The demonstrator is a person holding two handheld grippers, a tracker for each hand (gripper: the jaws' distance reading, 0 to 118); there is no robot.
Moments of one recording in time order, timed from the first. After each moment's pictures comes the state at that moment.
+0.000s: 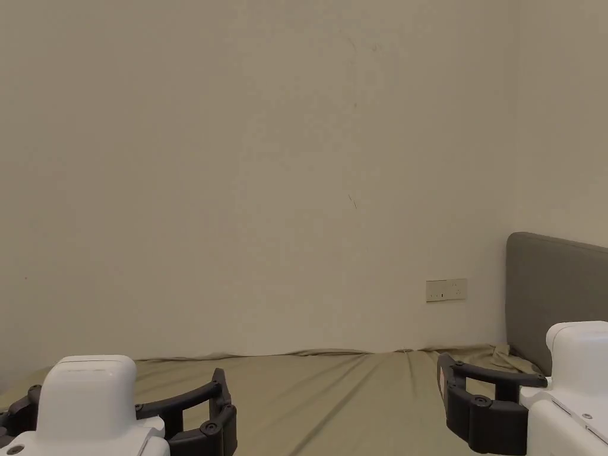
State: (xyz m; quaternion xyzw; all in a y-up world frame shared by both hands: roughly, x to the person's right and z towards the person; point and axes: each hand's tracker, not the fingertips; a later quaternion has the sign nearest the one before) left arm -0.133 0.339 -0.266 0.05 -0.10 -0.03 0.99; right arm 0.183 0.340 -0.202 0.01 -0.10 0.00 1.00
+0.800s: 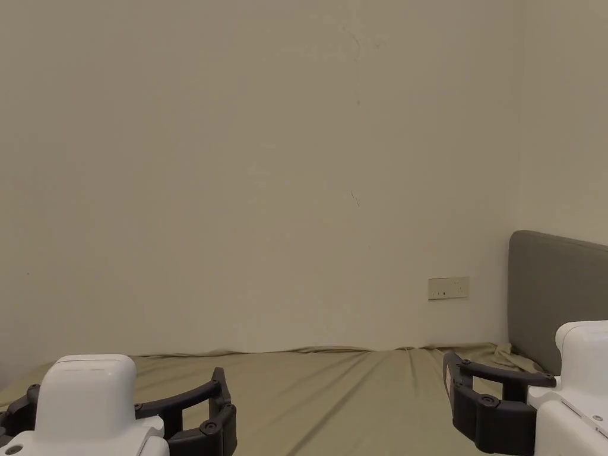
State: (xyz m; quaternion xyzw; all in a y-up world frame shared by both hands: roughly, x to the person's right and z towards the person) left arm -0.135 0.337 -0.269 0.05 -0.10 -0.02 0.99; right arm 0.184 0.340 -0.201 0.02 -0.10 0.00 0.99
